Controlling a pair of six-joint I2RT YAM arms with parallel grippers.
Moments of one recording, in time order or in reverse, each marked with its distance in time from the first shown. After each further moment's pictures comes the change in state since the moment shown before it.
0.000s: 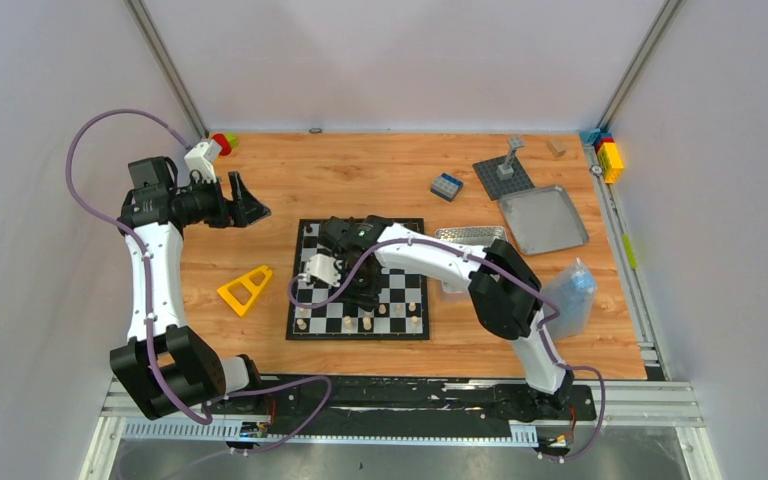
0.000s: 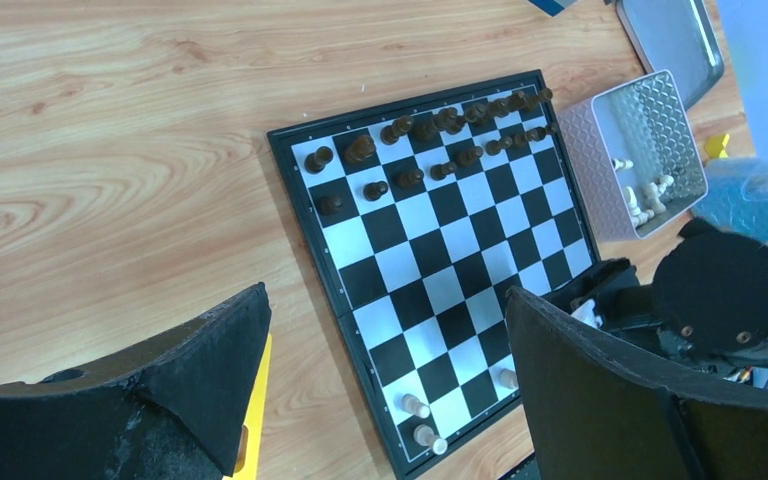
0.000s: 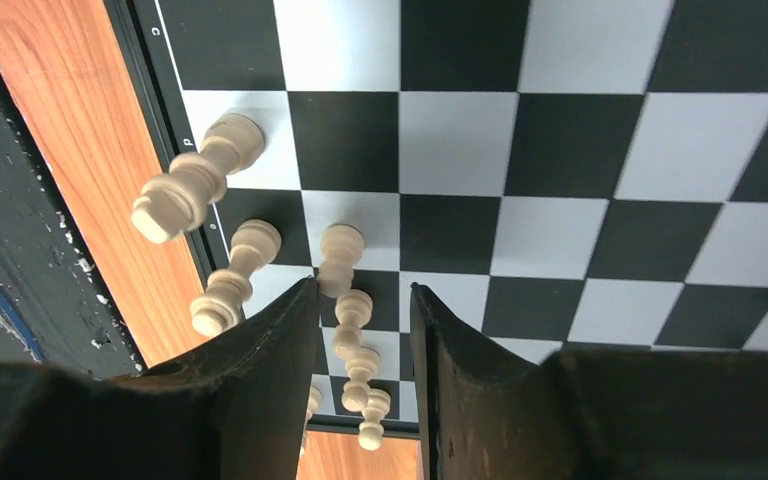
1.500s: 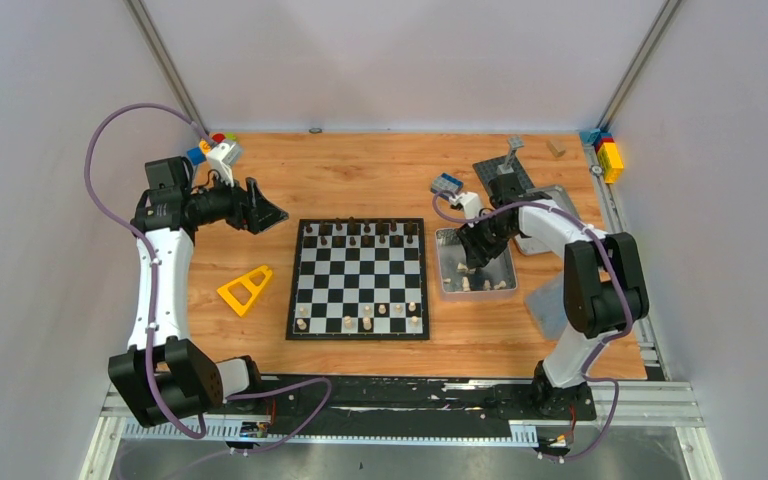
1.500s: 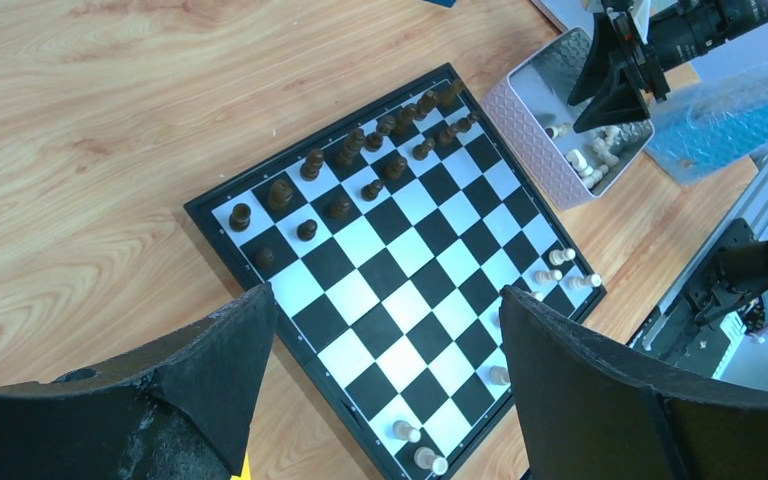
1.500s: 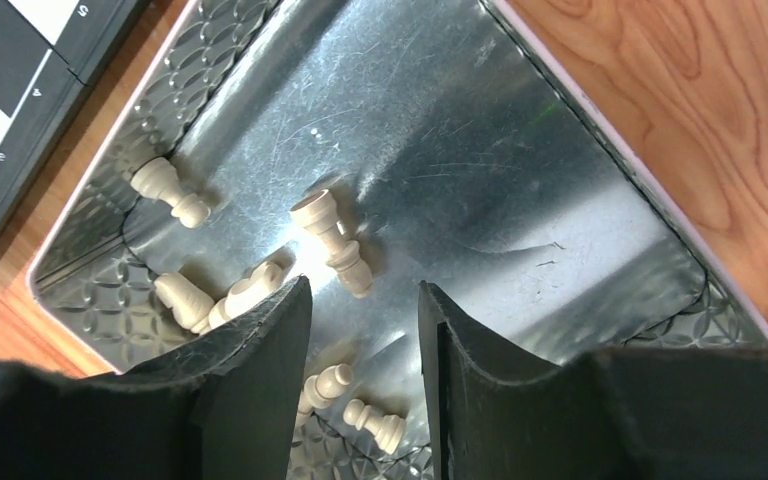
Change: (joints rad) left arm -0.107 -0.042 -0.042 0.068 0.142 0.091; right arm -0.813 -0.388 -0.640 0.353 -0.221 -0.015
